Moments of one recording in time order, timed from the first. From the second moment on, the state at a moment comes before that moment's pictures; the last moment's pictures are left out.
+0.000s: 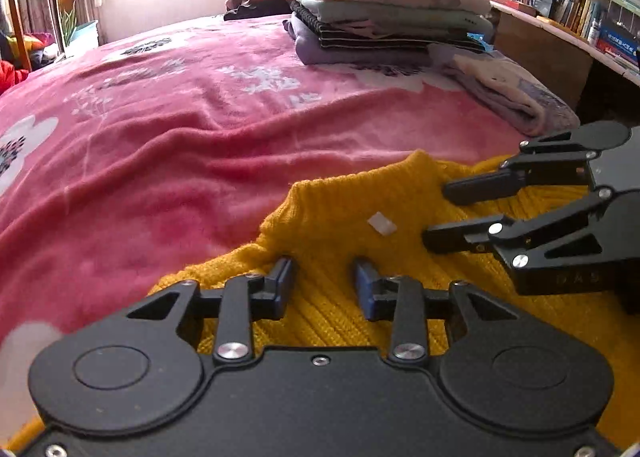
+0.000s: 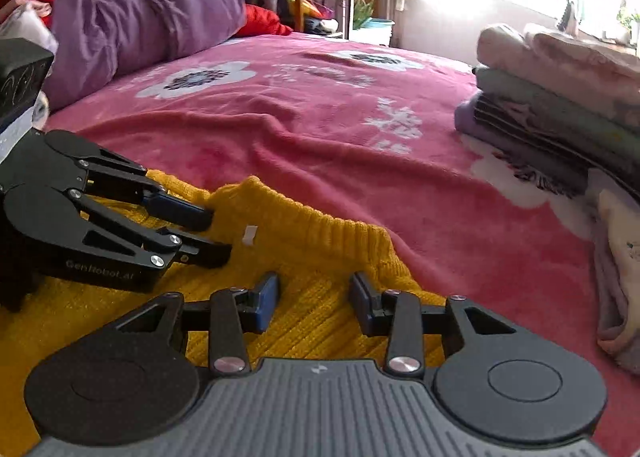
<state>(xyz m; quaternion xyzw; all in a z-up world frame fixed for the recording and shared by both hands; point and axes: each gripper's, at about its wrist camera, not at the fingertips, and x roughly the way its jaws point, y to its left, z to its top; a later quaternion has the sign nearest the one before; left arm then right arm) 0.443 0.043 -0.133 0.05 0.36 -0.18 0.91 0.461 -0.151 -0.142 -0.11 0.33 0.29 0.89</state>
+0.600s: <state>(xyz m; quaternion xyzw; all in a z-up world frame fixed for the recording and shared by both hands) 0.424 0.131 -0.114 -0.07 0.36 -0.15 0.92 0.463 -0.152 -0.134 -0.06 0.33 0.29 0.90</state>
